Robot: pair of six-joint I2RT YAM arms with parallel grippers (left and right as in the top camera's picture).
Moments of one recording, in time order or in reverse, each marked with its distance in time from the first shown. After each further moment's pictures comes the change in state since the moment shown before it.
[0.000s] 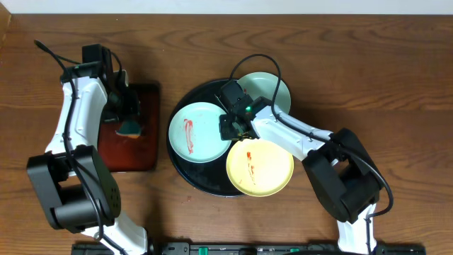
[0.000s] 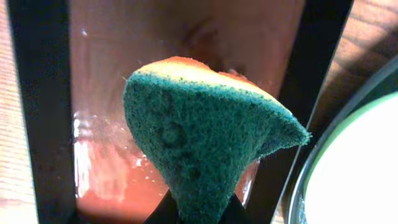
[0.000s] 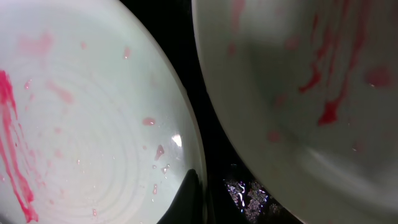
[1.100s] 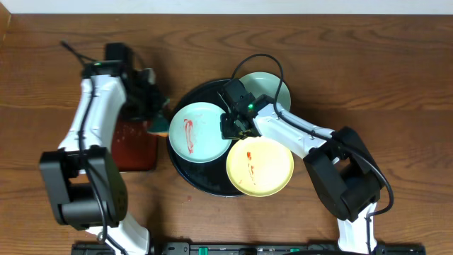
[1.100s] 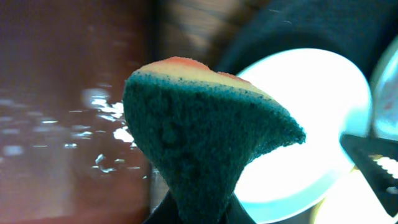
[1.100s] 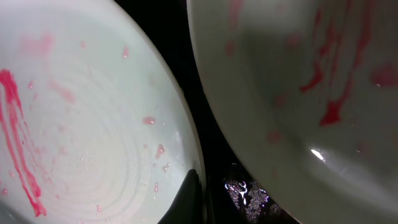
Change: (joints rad) left arm -0.135 0.000 -0.001 -0.026 0.232 -0.097; right arm -0.019 0.004 0.004 -0.007 -0.053 0.000
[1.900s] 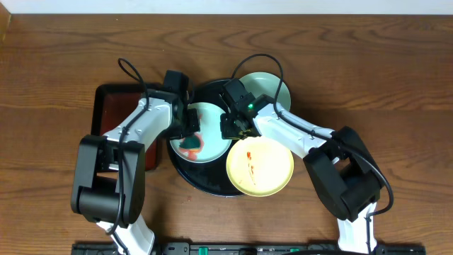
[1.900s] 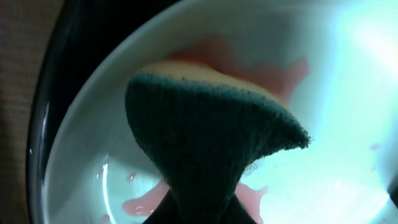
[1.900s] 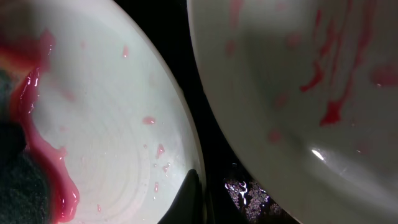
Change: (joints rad) left arm -0.253 0.035 -0.296 0.359 -0.126 -0.280; right arm 0.000 0.002 0.002 -0.002 -0.002 -0.001
